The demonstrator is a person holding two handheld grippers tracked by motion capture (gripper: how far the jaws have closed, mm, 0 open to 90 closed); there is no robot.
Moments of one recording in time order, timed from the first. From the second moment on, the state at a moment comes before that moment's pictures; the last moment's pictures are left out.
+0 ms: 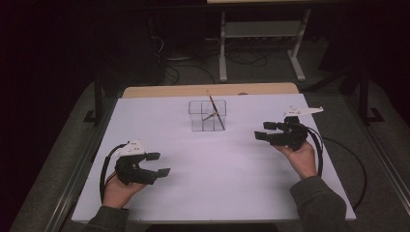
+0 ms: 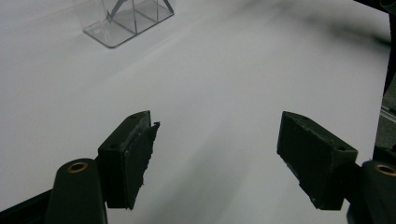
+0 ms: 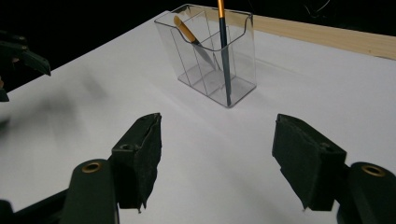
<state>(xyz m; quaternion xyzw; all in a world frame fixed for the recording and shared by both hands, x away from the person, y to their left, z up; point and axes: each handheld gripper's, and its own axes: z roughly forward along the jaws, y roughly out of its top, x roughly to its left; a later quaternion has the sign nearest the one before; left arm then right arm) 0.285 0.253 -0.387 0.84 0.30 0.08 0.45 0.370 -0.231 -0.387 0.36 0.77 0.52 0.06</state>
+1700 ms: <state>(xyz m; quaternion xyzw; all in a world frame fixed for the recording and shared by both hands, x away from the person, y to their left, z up) 0.280 0.264 -0.382 0.83 0.32 0.11 0.45 0.305 -0.253 -0.411 0.37 0.76 0.53 0.06</state>
